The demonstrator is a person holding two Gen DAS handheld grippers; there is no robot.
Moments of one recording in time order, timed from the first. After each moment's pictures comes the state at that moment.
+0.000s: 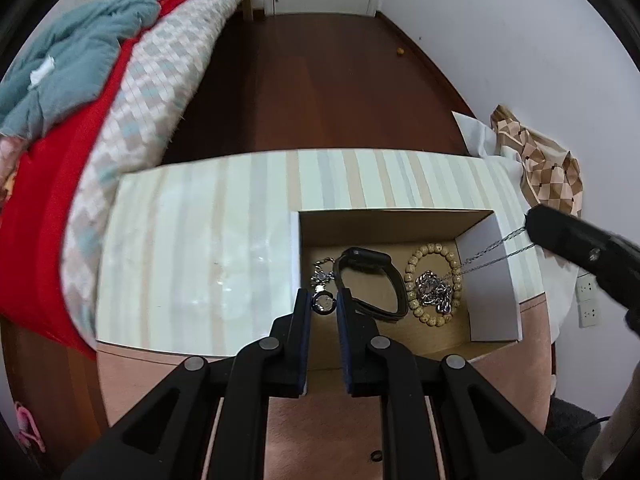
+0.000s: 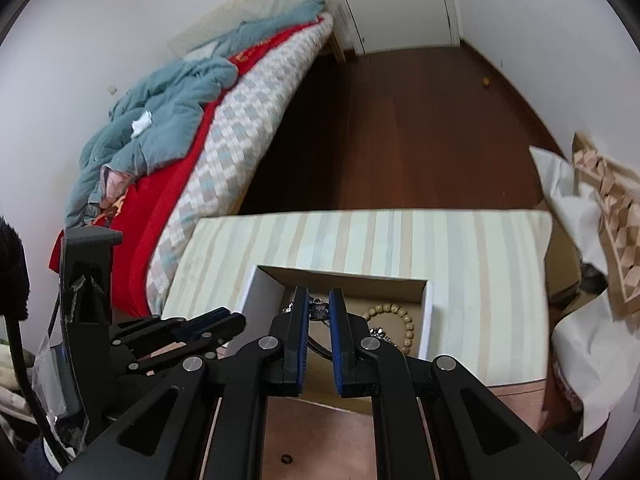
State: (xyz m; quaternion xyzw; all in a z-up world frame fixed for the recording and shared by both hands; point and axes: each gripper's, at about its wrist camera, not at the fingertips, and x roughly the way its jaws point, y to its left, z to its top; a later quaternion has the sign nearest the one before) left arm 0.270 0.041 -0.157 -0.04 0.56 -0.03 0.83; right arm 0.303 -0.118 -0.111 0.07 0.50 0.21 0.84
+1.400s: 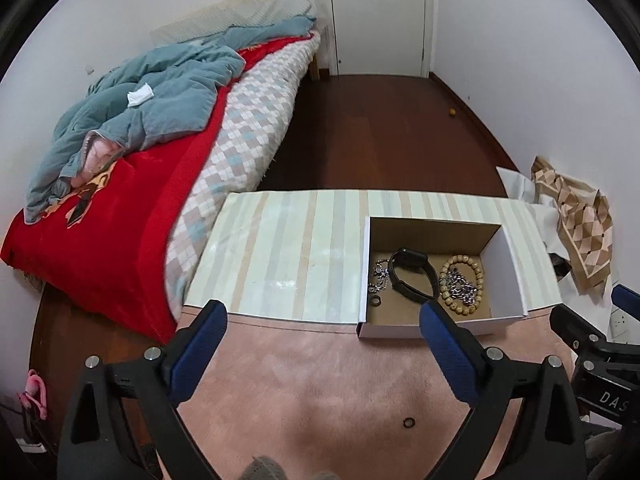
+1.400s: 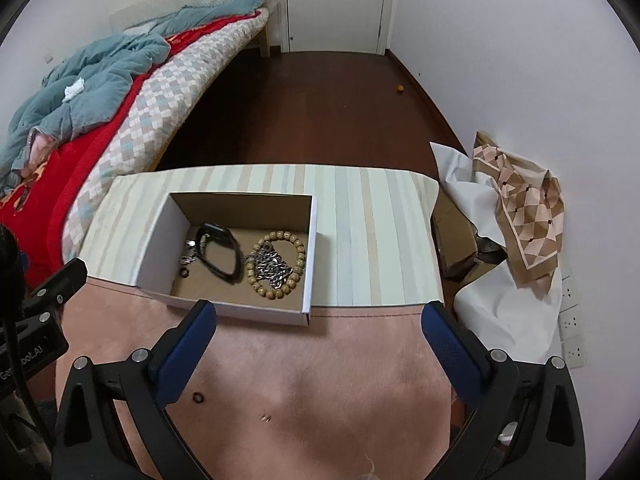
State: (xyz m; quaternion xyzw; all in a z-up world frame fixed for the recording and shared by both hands) left arm 0.164 0.052 -0.089 -0.01 0.45 0.10 0.89; right arm 0.203 -0.146 -0.103 -0.04 0.49 0.05 0.87
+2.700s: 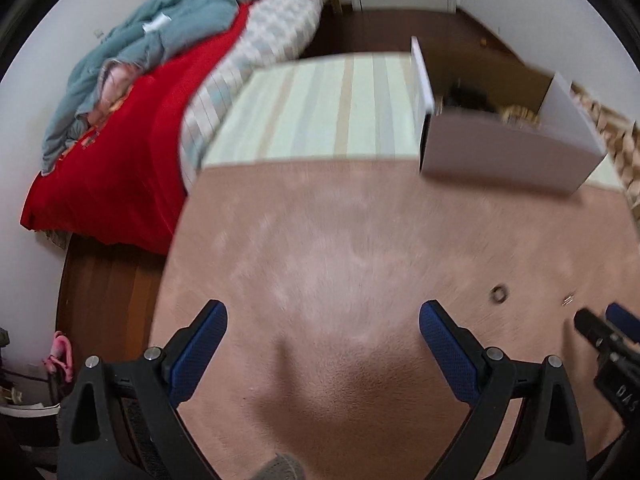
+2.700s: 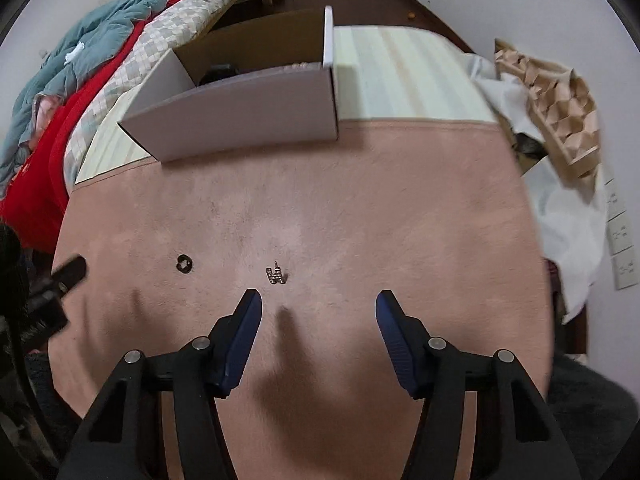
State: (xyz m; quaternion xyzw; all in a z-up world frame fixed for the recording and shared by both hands) left arm 0.102 0.061 -0.210 0.02 0.56 0.15 0.82; right arm 0.111 -0.156 -0.234 0.02 0.57 0.08 0.81
